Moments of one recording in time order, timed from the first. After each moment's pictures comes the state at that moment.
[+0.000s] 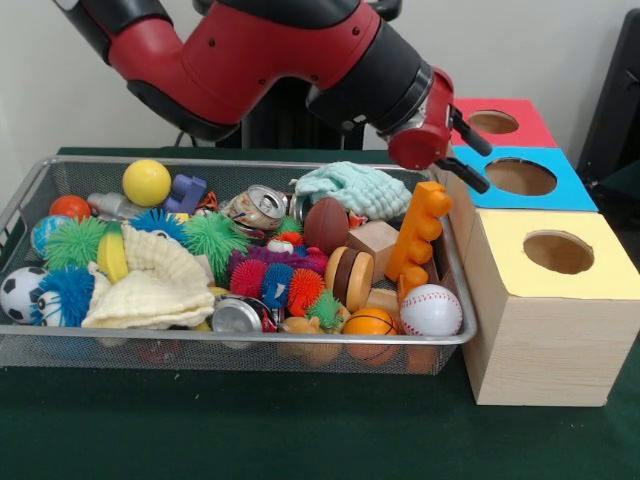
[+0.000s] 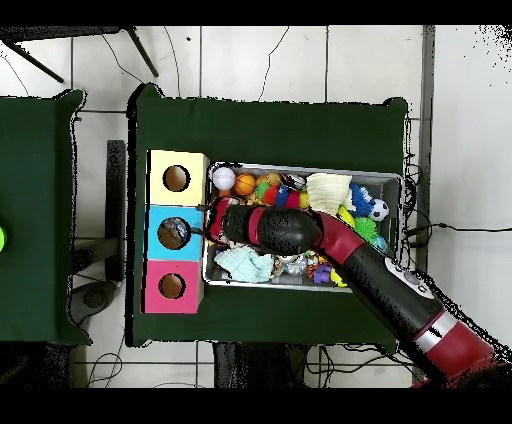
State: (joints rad) arm -1.02 -0.20 1.04 1.87 -0.34 0.59 0.41
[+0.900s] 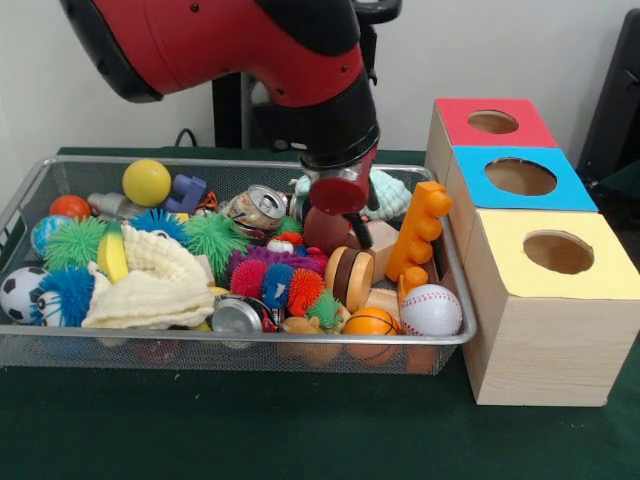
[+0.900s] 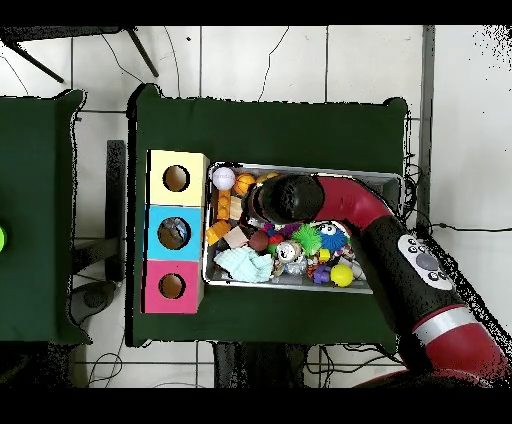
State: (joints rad) arm -0.73 -0.47 0.67 1.60 -0.37 0.84 0.41
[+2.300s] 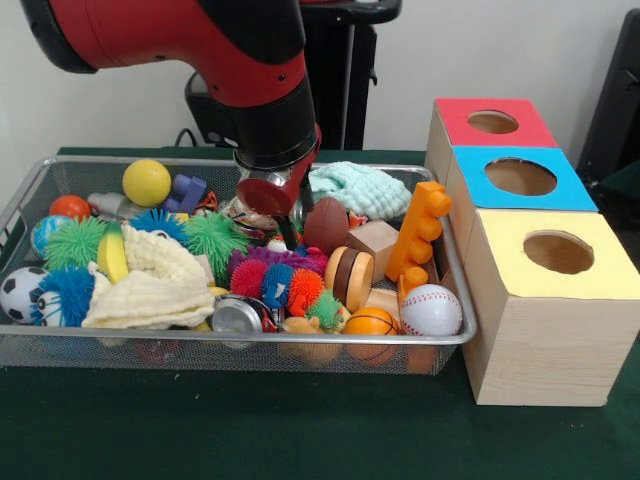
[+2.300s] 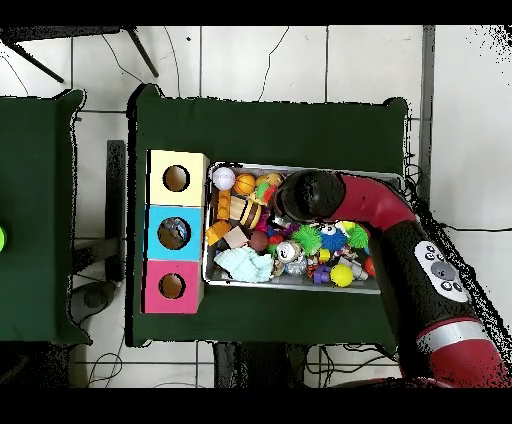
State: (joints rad) arm -0.65 -0.51 0.46 1.53 -0.31 0.90 0.41
